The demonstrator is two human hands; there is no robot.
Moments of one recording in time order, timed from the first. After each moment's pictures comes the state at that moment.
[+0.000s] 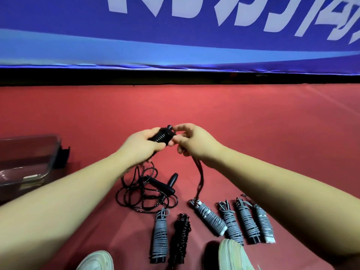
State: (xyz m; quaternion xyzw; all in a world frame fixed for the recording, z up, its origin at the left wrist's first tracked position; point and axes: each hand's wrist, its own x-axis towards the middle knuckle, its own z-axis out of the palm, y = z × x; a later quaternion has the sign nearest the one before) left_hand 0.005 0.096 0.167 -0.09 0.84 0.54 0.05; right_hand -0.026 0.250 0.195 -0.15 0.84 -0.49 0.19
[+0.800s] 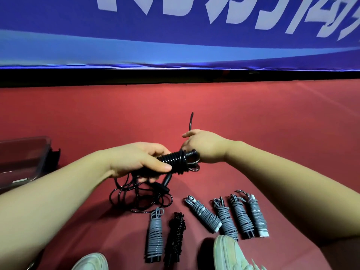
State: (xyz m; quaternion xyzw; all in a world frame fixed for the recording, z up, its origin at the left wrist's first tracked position) left_hand 0.027 0.100 0.193 0.09 0.75 0.57 0.33; right_hand -0.062 0.299 0.187 -0.56 0.82 0.12 0.05
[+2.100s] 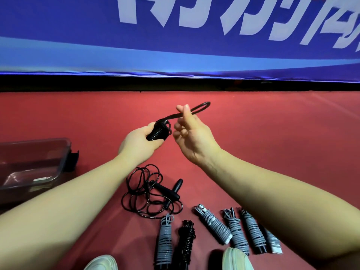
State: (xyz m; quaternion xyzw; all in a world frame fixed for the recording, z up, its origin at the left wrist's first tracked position) left_hand -0.001 0.077 0.167 -0.10 0.90 0.41 -0.09; right_hand -0.026 0.212 0.211 -0.03 0.50 -0.85 0.16
